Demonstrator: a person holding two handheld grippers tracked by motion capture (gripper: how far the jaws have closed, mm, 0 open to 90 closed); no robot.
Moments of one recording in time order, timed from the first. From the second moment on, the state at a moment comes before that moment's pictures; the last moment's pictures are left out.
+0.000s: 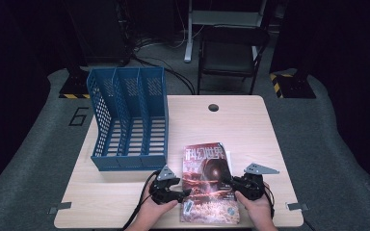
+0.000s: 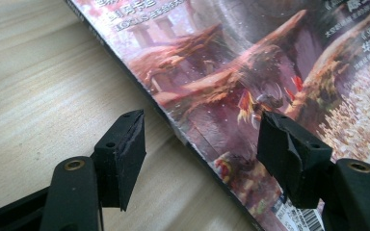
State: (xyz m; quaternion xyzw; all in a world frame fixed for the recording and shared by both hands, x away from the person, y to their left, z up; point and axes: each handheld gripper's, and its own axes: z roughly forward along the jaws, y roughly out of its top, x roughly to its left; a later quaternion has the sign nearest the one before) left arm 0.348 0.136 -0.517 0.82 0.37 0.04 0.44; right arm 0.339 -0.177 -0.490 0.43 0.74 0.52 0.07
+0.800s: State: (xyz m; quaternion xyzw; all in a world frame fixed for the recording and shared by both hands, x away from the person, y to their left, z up) left arm 0.358 0.120 -0.520 0.81 0.36 -0.03 0.46; right arm 0.326 -0.181 -0.481 0.41 0.73 0.54 0.08
